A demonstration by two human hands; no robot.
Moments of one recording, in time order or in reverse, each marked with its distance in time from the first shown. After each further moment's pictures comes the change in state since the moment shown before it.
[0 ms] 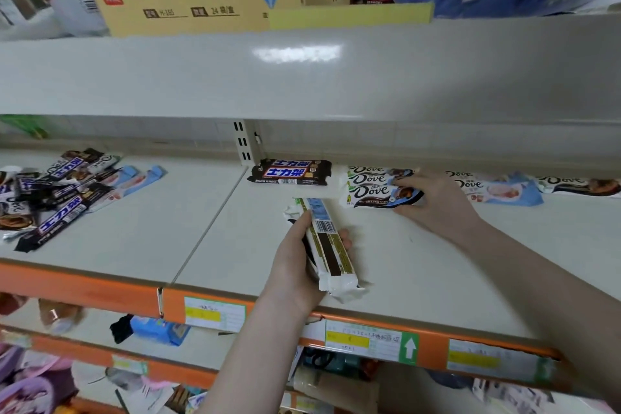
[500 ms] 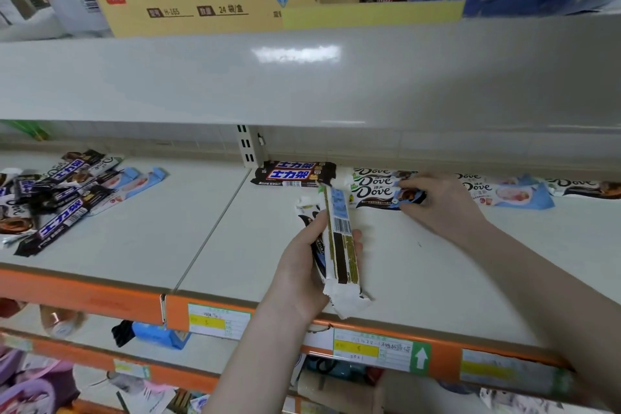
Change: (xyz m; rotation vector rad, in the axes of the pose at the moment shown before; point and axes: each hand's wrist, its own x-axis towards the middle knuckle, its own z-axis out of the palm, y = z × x) left_hand 0.004 0.006 -0.003 0.108 -0.050 -0.021; right_hand 0.004 -0.003 0.007 0.029 0.042 0.083
